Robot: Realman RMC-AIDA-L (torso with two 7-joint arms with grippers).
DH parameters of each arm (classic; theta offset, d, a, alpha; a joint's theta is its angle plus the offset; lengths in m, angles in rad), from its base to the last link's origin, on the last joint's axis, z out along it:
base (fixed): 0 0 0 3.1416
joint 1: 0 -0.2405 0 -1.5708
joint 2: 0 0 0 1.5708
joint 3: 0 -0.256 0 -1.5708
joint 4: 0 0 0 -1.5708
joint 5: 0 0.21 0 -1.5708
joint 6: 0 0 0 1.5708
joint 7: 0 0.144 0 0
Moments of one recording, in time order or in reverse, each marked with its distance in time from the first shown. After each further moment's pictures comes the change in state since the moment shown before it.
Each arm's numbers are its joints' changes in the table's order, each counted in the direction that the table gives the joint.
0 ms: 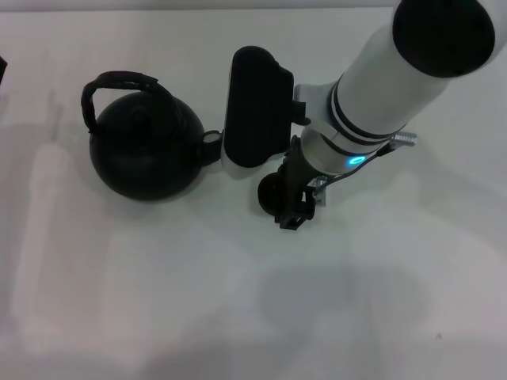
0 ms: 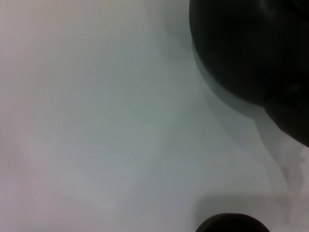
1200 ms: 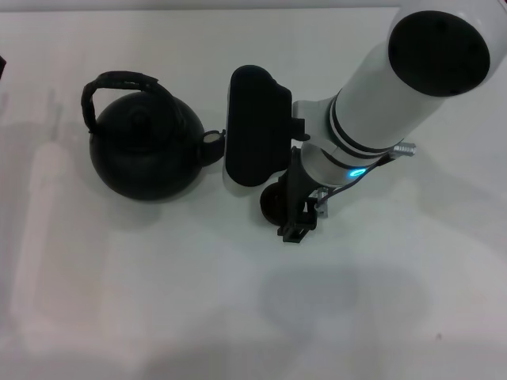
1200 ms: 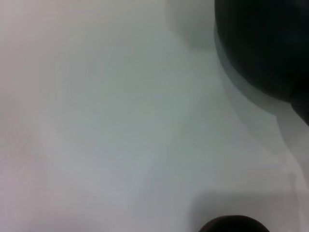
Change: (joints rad) left arm 0.002 -0.003 0.000 0.000 0.000 0.000 0.000; right arm 0.008 0.000 0.044 0.004 0.002 -0.014 -0.006
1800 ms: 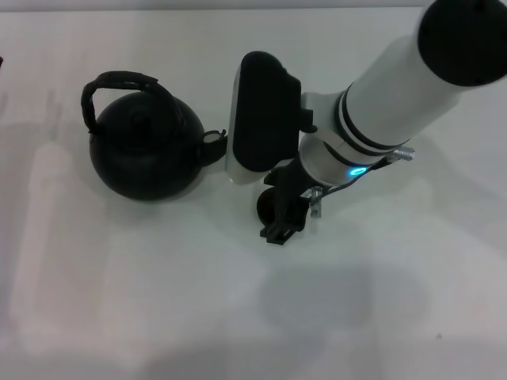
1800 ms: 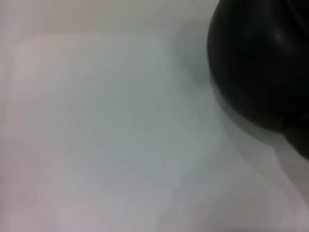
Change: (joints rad) left arm -0.004 0.002 0.002 0.000 0.000 0.022 0.000; right arm 0.069 0.000 -0.081 0.028 0.058 -0.032 -0.073
